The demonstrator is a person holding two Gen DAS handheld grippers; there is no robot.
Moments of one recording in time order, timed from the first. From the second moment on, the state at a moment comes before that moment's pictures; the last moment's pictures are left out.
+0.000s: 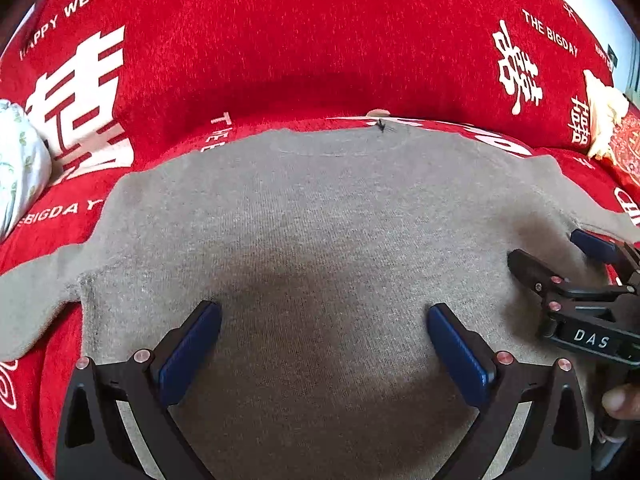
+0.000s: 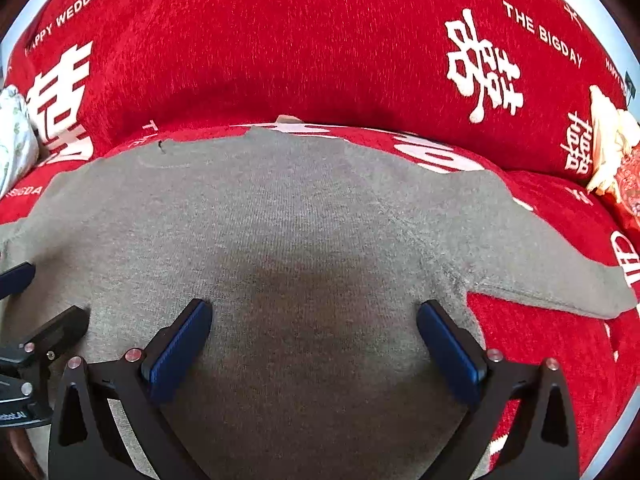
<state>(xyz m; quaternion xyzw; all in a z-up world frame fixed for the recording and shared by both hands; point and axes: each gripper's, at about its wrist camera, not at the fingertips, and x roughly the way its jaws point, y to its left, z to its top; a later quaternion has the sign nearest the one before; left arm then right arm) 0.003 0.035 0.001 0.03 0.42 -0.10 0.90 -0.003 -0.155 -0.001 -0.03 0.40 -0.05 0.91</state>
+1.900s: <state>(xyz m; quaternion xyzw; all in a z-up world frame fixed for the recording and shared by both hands) 0.013 0.036 0.014 0.00 0.54 -0.03 0.84 0.015 -0.160 0.012 0.00 0.51 -0.05 0.86</state>
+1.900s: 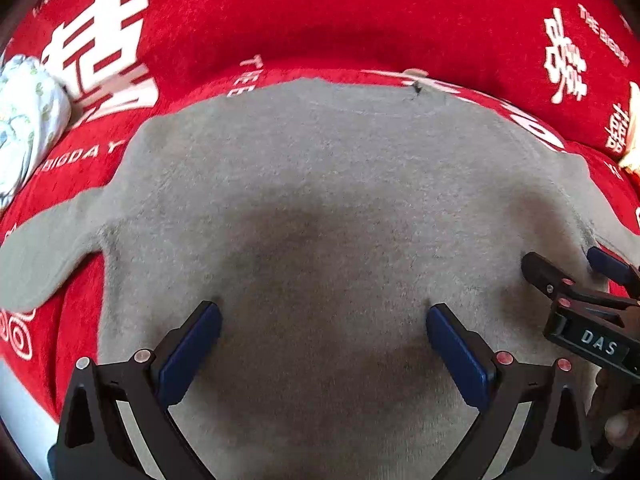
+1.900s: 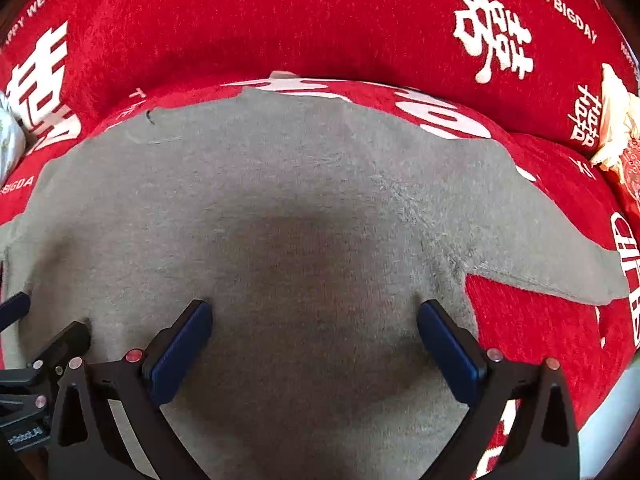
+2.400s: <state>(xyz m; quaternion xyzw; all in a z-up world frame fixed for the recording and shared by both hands) 0.015 0.054 0.045 -0.05 0.53 0.02 0.84 -0.002 -0.155 0.055 -0.03 0.45 -0.05 0.89</state>
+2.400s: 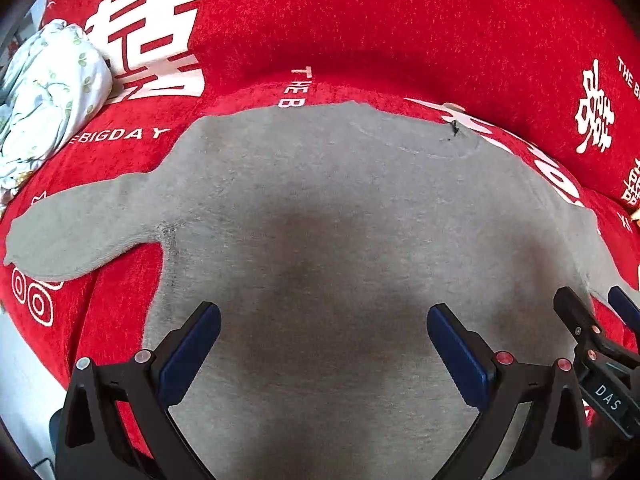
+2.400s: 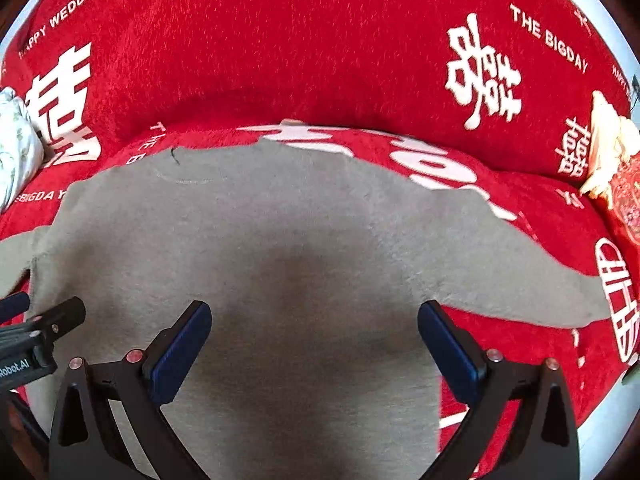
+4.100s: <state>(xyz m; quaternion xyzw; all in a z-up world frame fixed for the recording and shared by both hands) 0.049 -0.208 0.048 0.07 0.51 -0.08 0.85 -0.066 -0.468 0.035 0.16 0.39 -0.23 0.88</state>
